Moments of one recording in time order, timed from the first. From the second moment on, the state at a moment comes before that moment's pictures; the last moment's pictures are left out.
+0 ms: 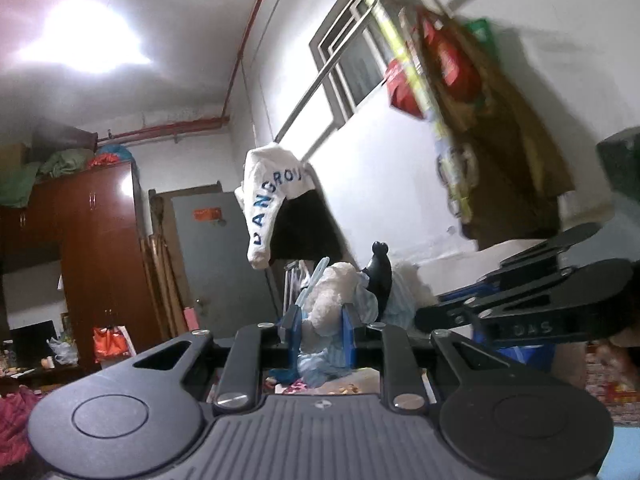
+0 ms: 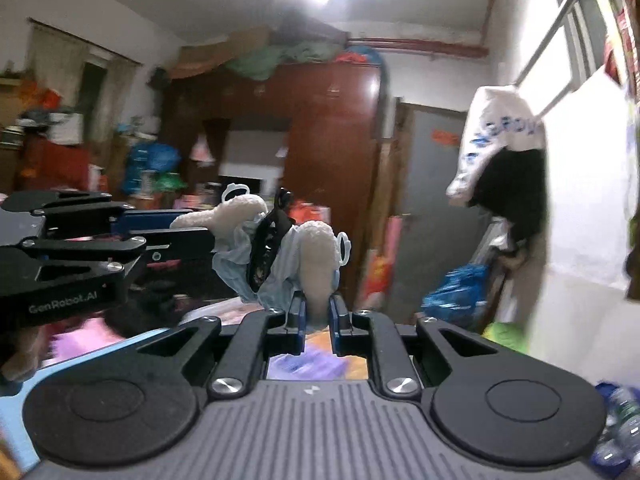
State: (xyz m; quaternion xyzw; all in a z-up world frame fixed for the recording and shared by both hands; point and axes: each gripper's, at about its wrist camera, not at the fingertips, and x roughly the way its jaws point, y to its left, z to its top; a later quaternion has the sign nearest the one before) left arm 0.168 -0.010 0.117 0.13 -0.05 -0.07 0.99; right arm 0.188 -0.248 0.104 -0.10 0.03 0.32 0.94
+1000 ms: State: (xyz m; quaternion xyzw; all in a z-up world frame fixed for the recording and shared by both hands) left arm 0.288 0.015 0.070 0.14 0.09 0.04 0.99; right arm 0.296 -0.228 0.051 -0.07 0.15 0.26 0.95
